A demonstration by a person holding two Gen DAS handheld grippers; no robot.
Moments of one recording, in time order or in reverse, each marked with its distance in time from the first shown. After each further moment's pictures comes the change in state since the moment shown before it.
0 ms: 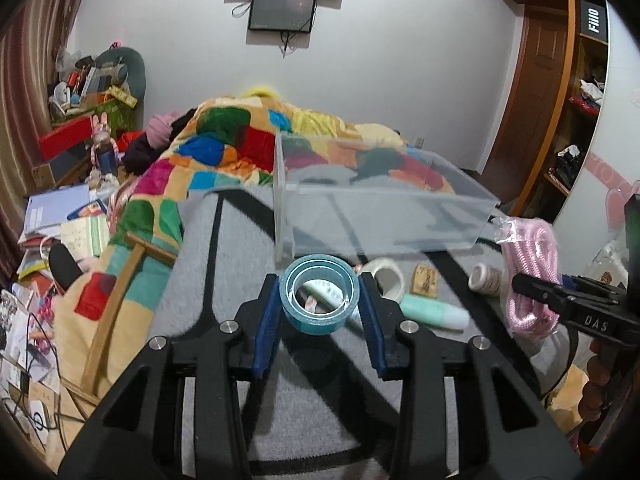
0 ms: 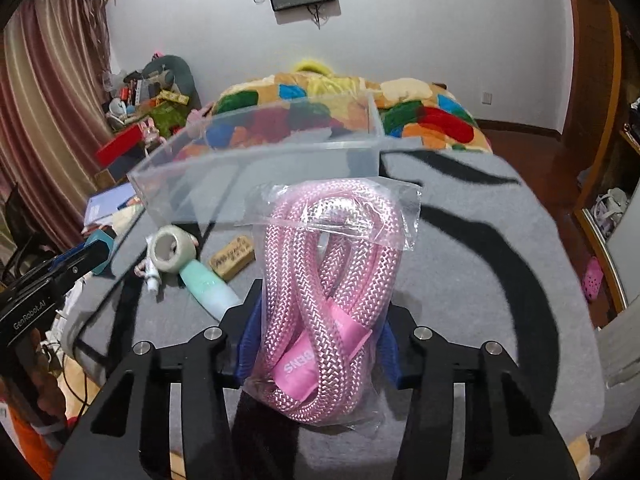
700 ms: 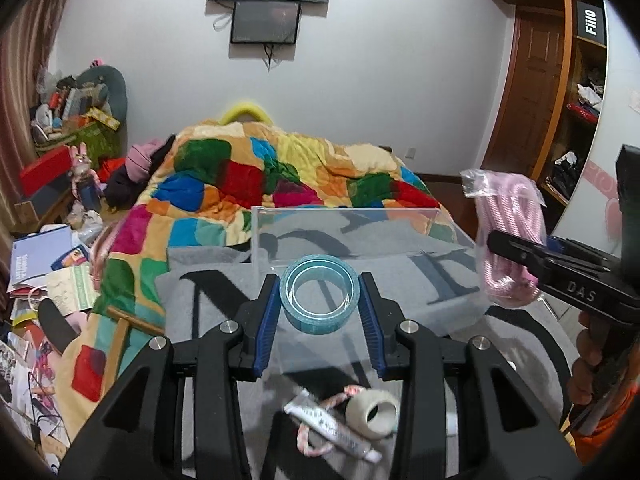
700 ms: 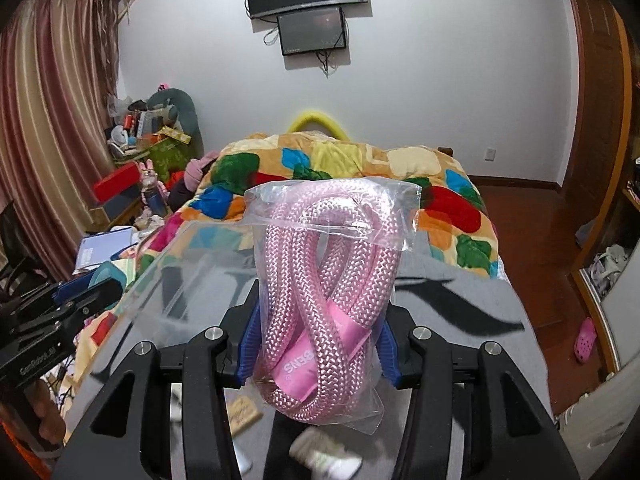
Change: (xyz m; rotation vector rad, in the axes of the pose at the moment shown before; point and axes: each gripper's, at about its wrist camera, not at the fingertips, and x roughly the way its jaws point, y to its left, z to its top) left arm 0.053 -0.002 0.091 0.037 0.003 -0.032; right arm 0.035 0.021 0.119 -0.070 -0.110 -0.030
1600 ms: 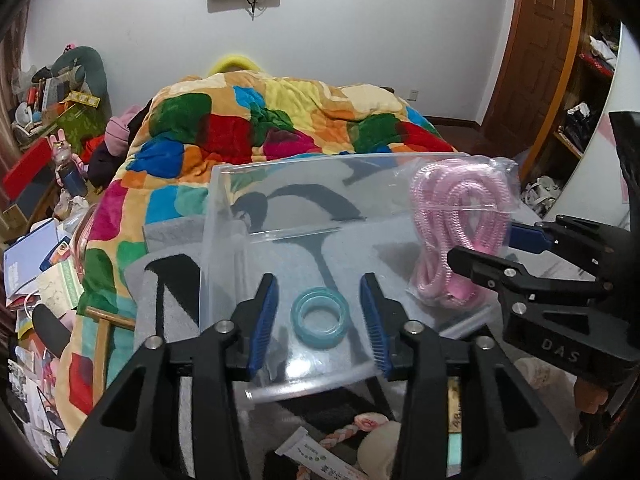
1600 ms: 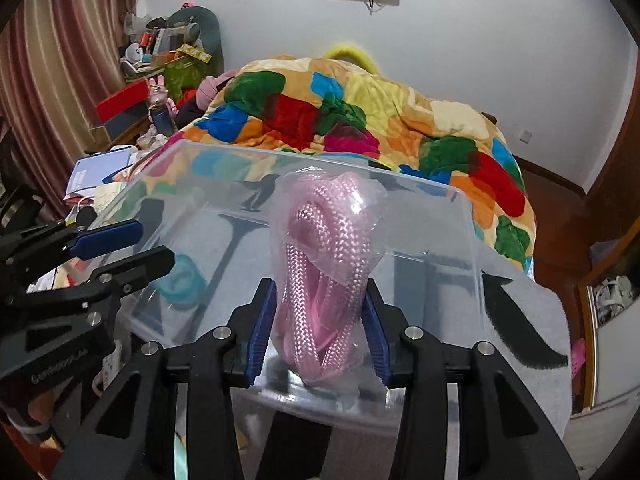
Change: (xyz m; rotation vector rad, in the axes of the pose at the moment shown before) left arm 0.072 -0.019 -0.001 0.075 0.194 0.020; right arm 0.077 0.024 -0.013 -0.164 0.221 0.037
